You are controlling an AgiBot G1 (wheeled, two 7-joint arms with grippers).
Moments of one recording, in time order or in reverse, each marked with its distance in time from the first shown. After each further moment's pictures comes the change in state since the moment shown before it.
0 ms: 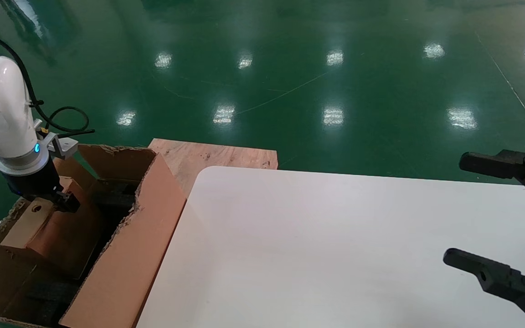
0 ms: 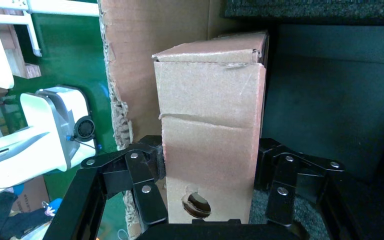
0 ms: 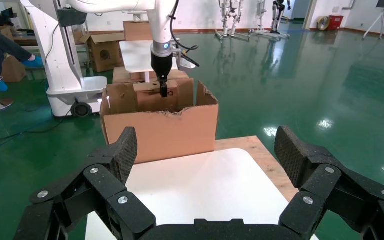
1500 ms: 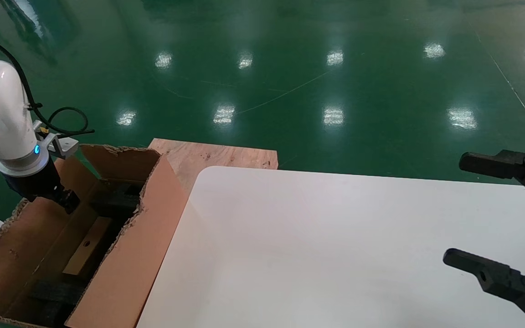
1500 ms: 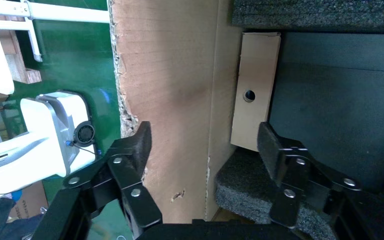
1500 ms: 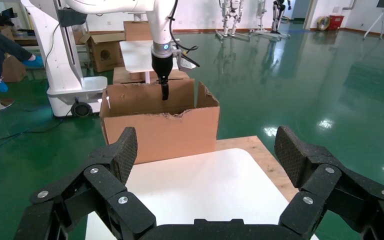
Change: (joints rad) left arm -0.003 -0.005 -0.014 -0.022 -0.019 -0.044 0.017; right arm 0.000 0.000 0.000 0.000 0.000 0.000 0.000
